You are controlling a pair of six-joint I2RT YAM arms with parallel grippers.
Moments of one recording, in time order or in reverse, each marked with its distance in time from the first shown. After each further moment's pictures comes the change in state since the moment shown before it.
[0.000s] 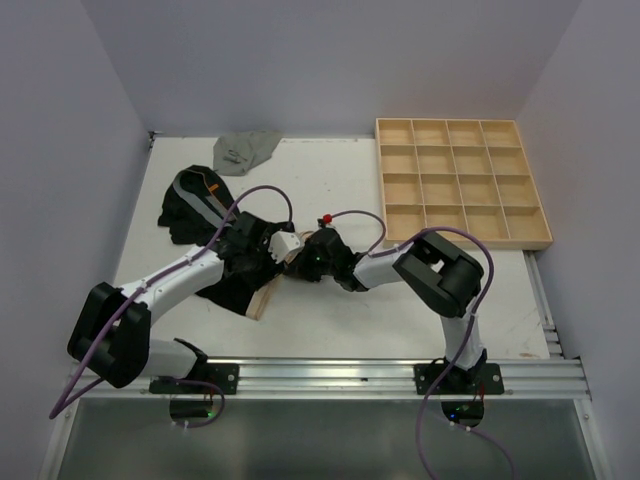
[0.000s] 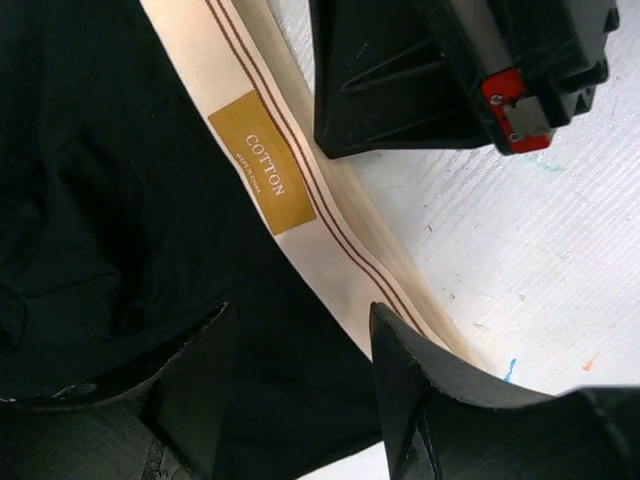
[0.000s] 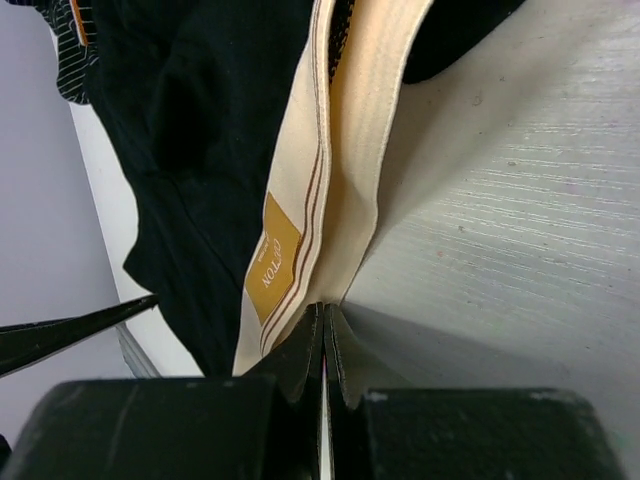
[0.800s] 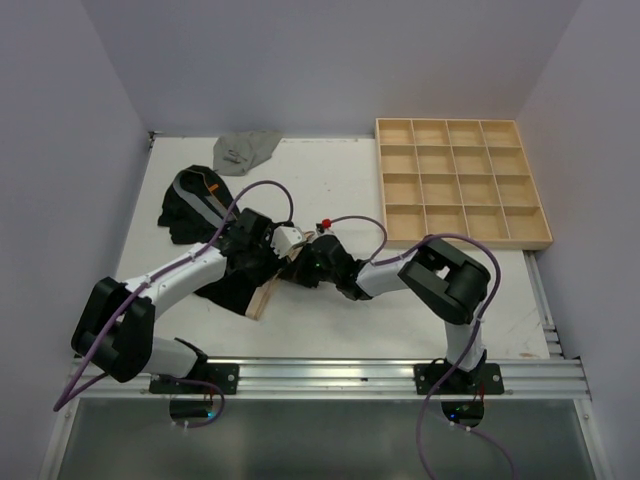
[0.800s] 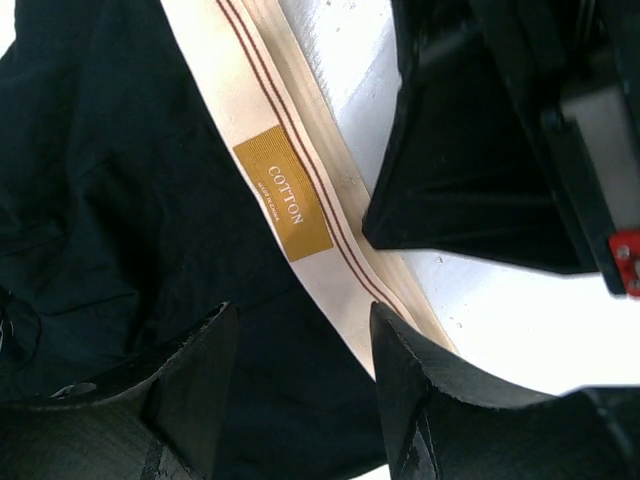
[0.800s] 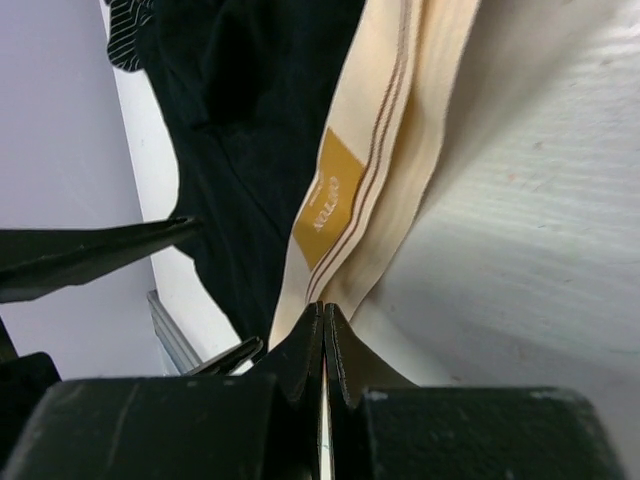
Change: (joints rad) left arm 0.000 0.032 0.019 0.043 -0.003 -0.031; right arm 0.039 -0.053 -0.071 0.090 0.002 0.053
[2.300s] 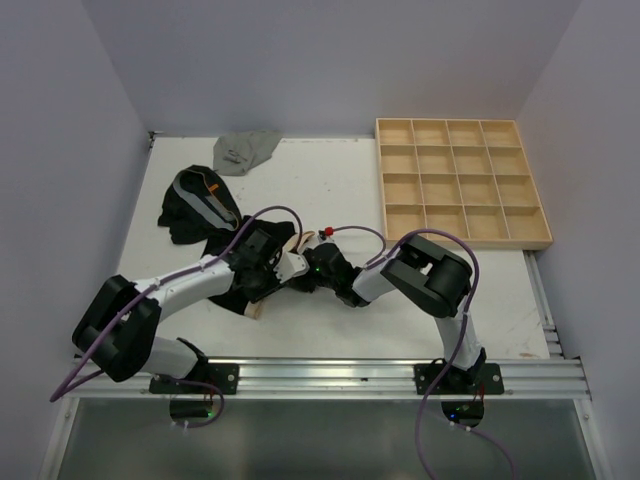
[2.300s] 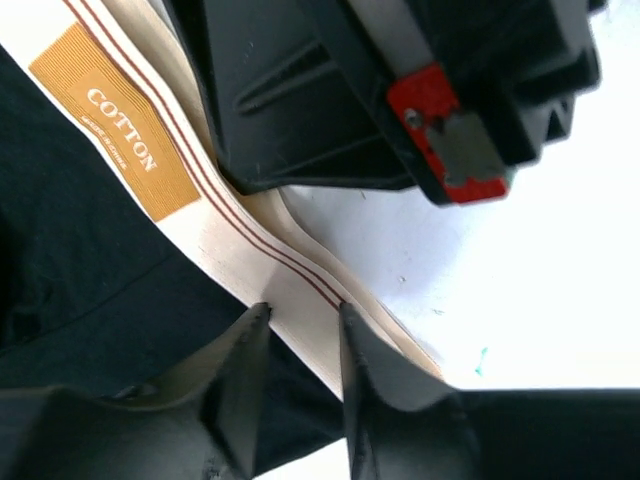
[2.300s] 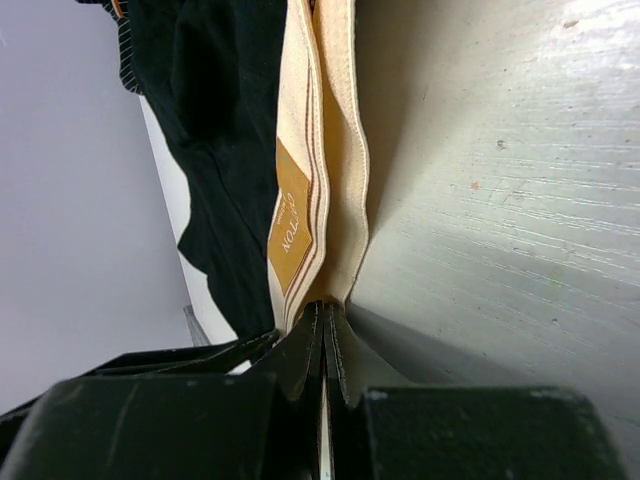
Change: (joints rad) left arm -0.102 0.010 -0.105 -0.033 -0.063 0.015; right arm 0.016 0.116 -0.028 0.195 0.009 0.132
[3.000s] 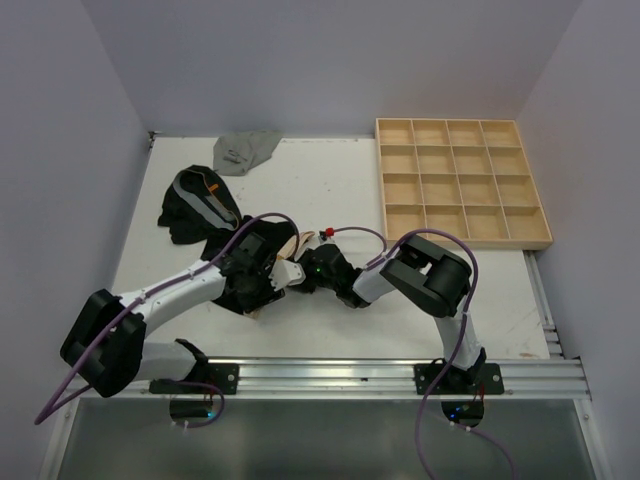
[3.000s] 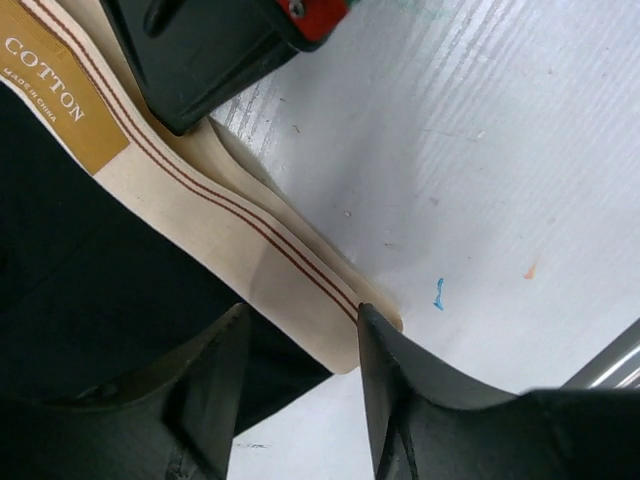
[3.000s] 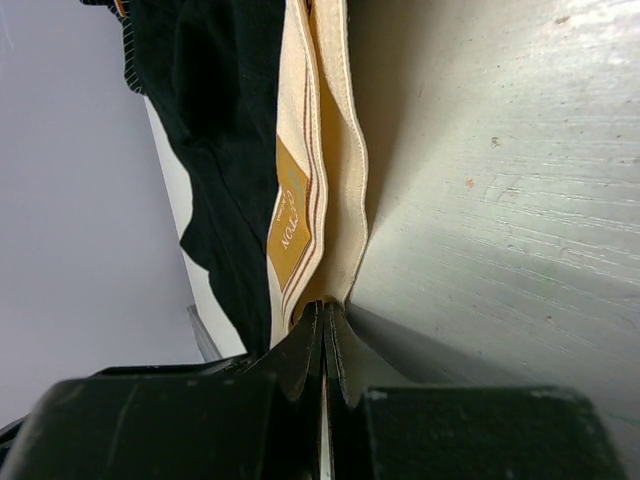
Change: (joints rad) left arm 0.000 -0.091 -0.019 -0.120 0.052 0.055; right arm 0.000 0.005 -0.011 0.026 0.000 0.008
